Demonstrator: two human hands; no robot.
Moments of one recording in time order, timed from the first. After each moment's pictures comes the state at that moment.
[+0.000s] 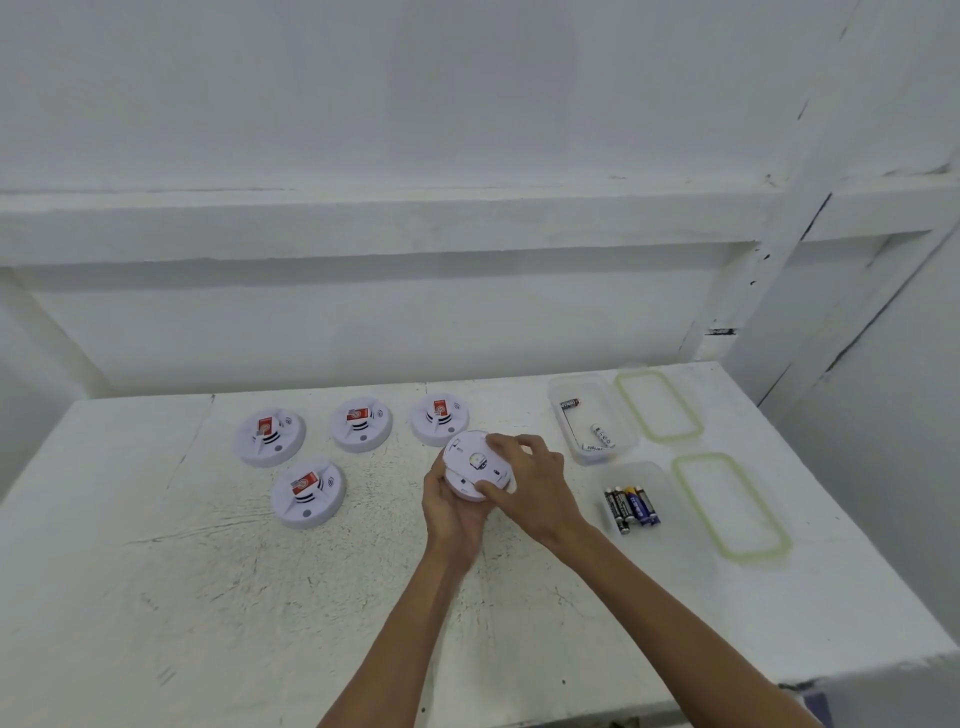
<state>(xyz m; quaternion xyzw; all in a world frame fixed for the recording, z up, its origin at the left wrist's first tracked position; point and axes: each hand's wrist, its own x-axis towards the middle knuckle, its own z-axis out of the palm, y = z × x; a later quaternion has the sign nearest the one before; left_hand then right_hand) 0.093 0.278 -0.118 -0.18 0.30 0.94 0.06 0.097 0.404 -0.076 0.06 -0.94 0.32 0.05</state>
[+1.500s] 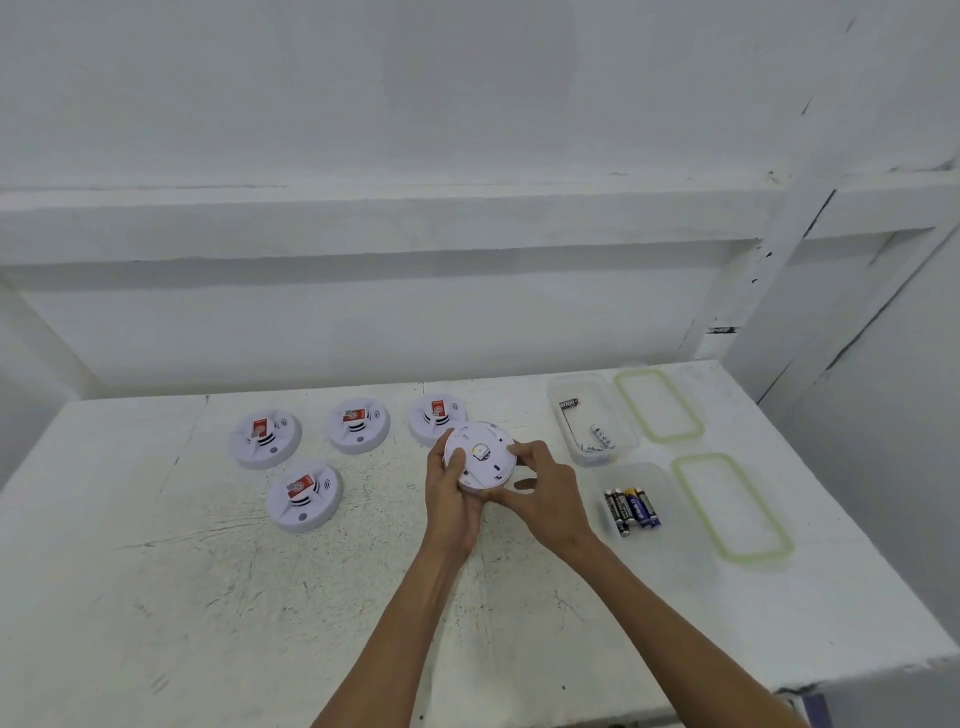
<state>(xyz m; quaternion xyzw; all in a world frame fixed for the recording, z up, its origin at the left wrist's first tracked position) 0.087 0.281 -0.096 -0.15 0.34 0.93 0.02 0.102 0.413 -0.087 0.00 -0.85 0.52 0.07</state>
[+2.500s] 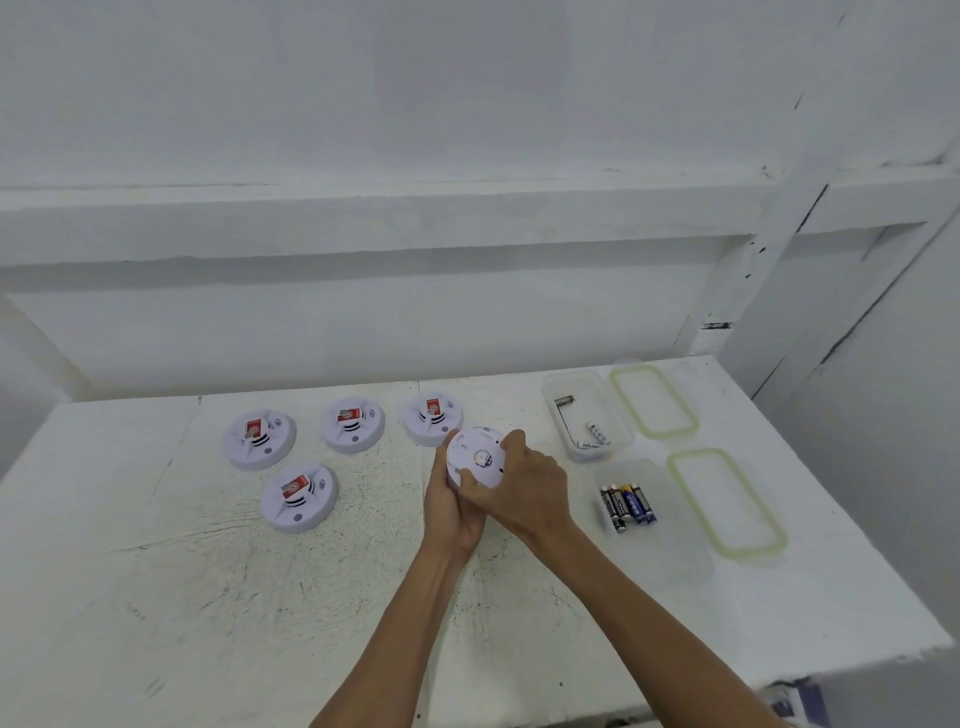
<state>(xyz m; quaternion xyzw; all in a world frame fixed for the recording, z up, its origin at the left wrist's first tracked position) 0.086 0.284 -0.097 -0.13 0.31 0.93 0.11 0.093 0.386 -0.077 -0.02 -0.96 0.21 0.17</state>
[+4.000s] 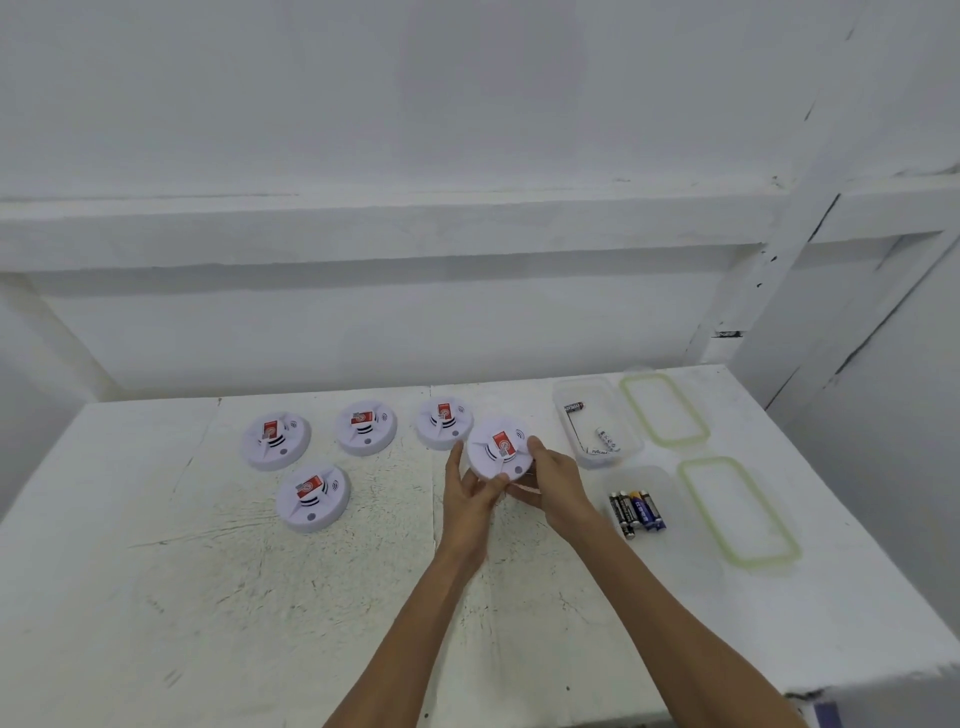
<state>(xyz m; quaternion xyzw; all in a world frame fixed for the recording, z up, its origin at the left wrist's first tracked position) 0.095 0.286 -0.117 -0.10 0.53 0.84 0.07 0.066 0.415 -0.097 -0.24 -0.61 0.75 -0.08</state>
